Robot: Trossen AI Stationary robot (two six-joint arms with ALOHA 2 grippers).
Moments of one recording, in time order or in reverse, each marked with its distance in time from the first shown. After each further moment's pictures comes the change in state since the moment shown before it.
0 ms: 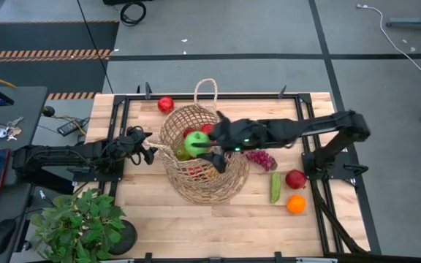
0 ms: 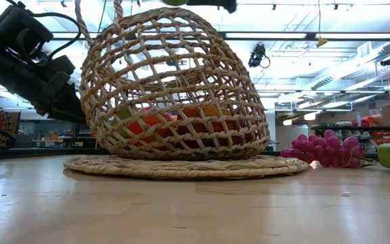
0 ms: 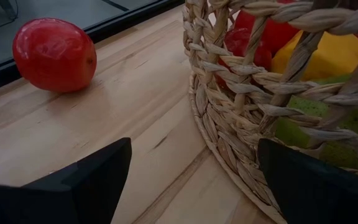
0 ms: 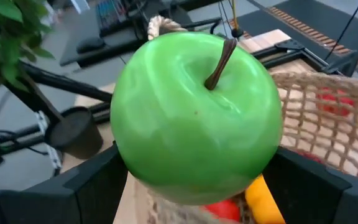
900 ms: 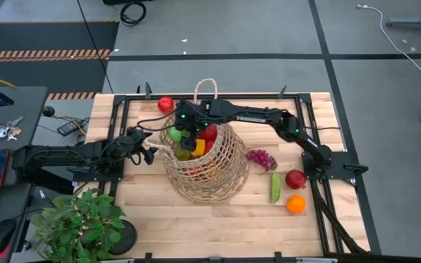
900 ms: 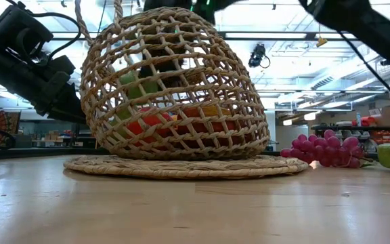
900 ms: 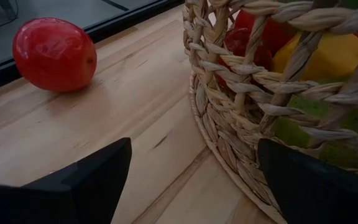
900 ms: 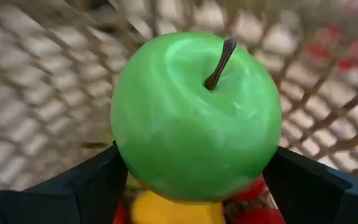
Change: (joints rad) left arm 0.000 0.000 0.000 0.000 0.000 0.000; right arm -0.290 0.739 0.829 -0.610 -0.234 -0.310
